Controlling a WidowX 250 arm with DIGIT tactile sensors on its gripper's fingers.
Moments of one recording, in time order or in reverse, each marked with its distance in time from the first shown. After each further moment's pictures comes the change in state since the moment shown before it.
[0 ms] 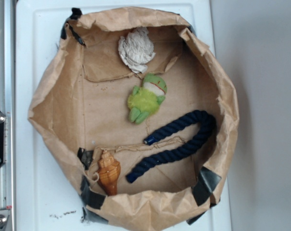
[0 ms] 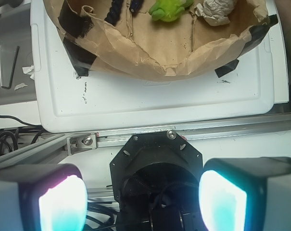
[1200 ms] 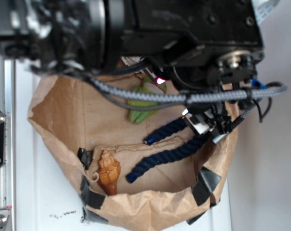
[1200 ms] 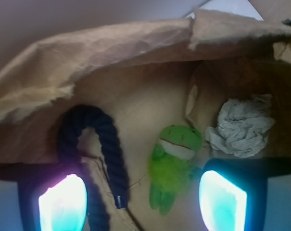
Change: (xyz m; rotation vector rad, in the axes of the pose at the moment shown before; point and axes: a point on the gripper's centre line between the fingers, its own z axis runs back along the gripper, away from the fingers) arm 0.210 0.058 -0.114 -0.007 -0.127 0.606
